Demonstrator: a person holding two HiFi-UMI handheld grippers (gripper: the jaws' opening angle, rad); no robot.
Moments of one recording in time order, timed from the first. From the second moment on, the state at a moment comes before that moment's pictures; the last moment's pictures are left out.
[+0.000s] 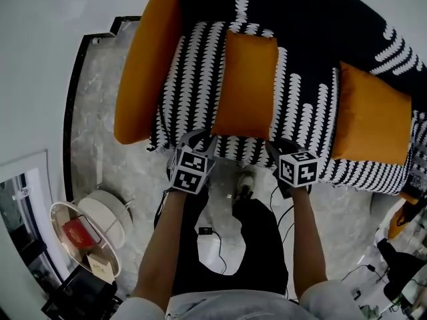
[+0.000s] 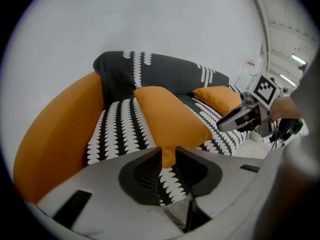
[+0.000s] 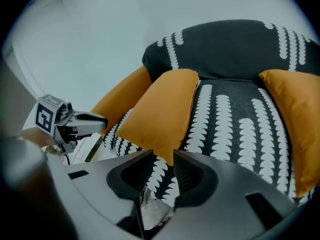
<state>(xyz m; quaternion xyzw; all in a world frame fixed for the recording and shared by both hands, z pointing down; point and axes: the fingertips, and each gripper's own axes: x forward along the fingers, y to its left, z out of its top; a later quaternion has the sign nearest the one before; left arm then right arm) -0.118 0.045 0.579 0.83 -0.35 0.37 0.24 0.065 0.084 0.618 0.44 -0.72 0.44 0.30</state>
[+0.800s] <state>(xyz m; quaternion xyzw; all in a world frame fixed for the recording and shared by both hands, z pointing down) -0.112 0.041 0.626 0.81 -0.32 0.40 0.27 0.046 0.074 0.637 0.40 -0.74 0.42 0.33</state>
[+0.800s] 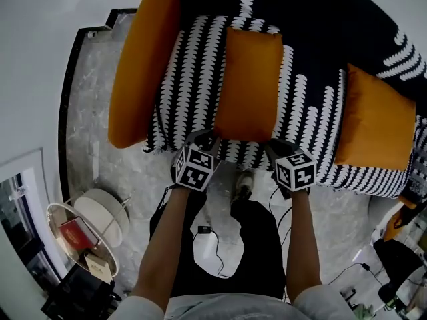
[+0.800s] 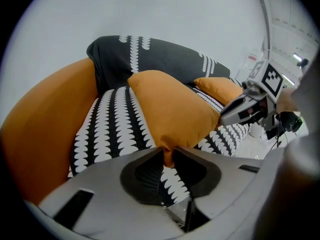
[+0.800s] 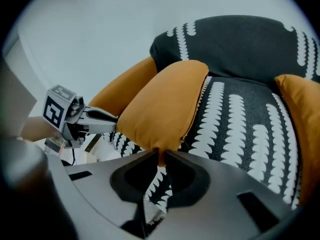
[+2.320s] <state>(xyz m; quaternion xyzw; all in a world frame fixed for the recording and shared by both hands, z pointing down) -0.187 0.011 0.574 0.87 -0.29 0.35 0.20 -0.184 -0.010 0.516 0.16 -0.88 0.38 0.22</state>
